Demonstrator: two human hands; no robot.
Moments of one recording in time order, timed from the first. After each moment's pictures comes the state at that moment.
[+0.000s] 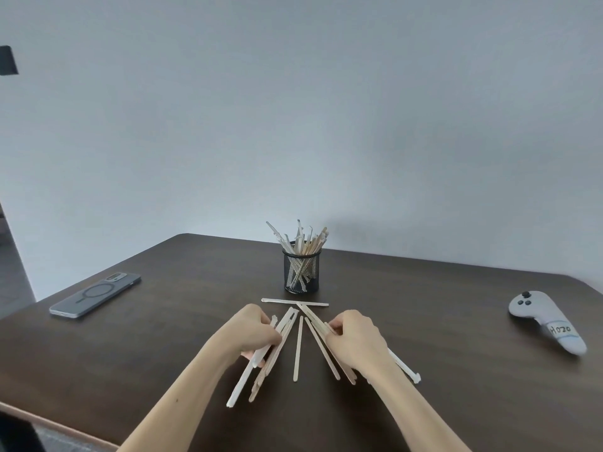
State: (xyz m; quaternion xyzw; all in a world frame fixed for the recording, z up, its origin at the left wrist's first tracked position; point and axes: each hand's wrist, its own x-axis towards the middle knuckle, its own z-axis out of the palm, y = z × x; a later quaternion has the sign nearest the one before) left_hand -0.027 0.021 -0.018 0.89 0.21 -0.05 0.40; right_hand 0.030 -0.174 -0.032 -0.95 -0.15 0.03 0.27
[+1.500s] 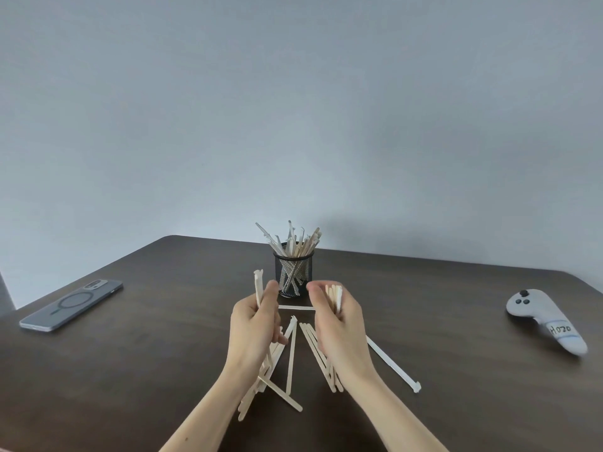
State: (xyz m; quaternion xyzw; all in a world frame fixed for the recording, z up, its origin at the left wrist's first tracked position) left_hand -0.019 -0.024 -0.023 0.68 0.13 0.30 0.65; right_hand 0.014 -0.154 -0.018 -0.66 -0.20 -0.04 0.72
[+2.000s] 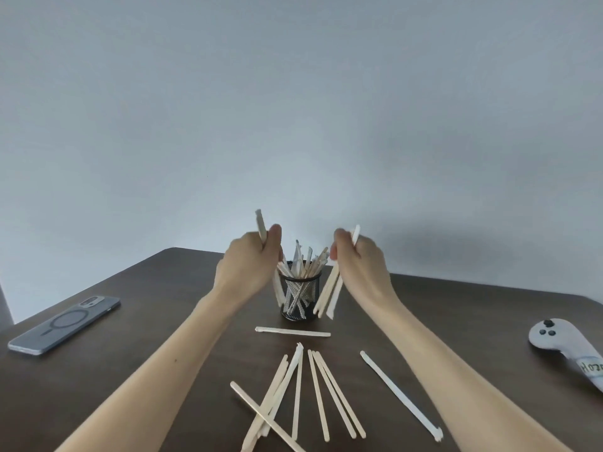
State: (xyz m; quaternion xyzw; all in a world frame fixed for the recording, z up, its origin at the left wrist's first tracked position) left_hand 0.023 0.018 0.090 0.86 0.13 0.32 0.36; right_hand 0.077 -0.148 0.086 -0.80 -0.20 -0.14 0.55
